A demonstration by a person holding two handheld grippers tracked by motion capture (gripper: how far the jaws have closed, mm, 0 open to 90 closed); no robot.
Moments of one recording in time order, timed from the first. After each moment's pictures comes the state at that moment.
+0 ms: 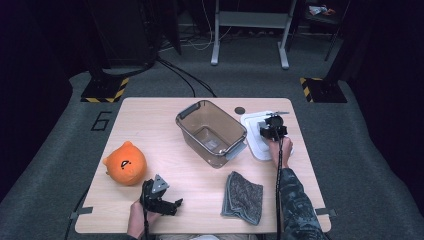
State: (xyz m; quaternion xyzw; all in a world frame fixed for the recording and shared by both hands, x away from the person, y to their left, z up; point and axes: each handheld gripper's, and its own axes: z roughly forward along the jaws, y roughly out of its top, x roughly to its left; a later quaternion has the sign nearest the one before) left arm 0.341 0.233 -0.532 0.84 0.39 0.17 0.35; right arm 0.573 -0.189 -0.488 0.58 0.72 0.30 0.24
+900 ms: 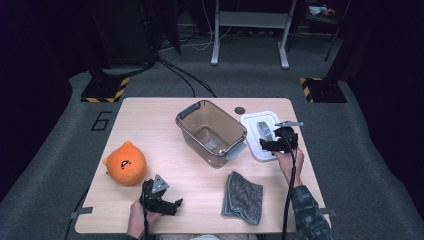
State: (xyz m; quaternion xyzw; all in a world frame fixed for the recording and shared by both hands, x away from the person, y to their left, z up) left arm 0.341 0.233 -0.532 0.84 0.39 0.17 0.35; right arm 0.496 -0.205 -0.456 0.53 0.74 0.34 0.23
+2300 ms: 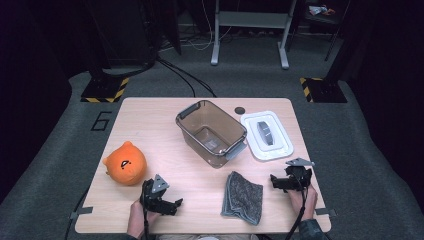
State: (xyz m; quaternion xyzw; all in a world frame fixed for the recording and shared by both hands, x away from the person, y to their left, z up) left arm 0.341 0.233 -0.532 0.84 0.39 0.17 0.35; right arm 0.405 -0.243 -0.527 0.53 0.75 0.31 0.23
